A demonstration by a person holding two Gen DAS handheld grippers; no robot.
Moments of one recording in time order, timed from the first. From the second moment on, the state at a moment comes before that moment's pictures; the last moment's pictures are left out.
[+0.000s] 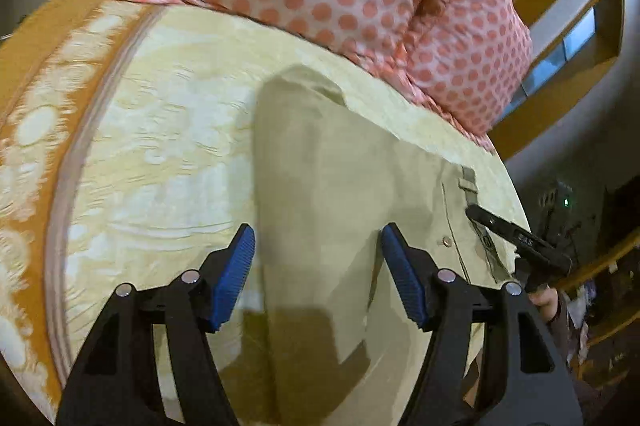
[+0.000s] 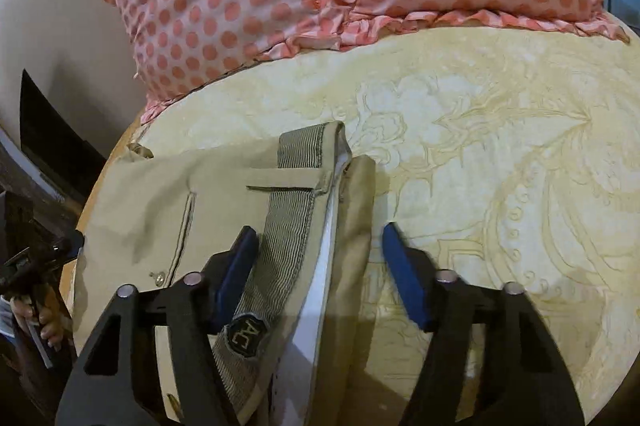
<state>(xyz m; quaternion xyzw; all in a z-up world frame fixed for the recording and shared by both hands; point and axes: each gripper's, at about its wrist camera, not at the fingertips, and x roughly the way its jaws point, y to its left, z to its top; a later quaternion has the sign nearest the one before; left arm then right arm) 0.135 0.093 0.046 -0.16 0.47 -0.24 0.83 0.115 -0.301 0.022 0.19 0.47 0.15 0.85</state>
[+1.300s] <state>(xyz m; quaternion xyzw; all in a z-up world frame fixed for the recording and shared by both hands) 0.193 -0.005 0.042 -0.06 0.46 -0.21 0.86 0.158 -0.269 0.022 0.11 0.47 0.18 0.86</state>
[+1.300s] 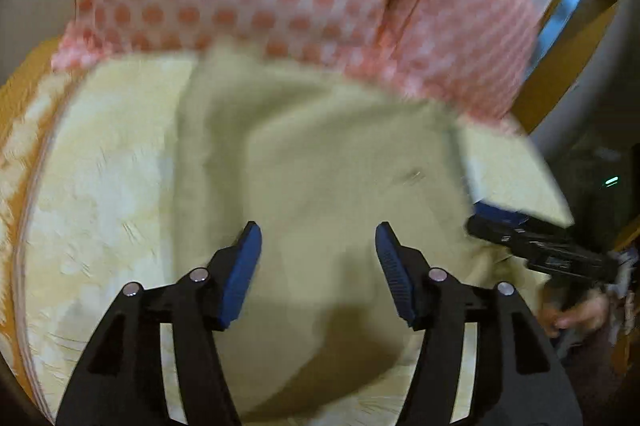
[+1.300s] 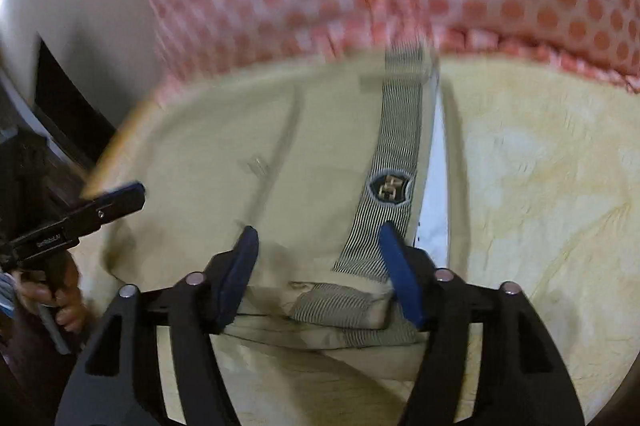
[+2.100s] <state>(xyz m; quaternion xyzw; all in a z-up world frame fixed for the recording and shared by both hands) 0.028 0.022 0.025 0.01 0.41 -0.08 0.91 0.017 -0.196 0.013 0.01 0.42 0.05 0.91</state>
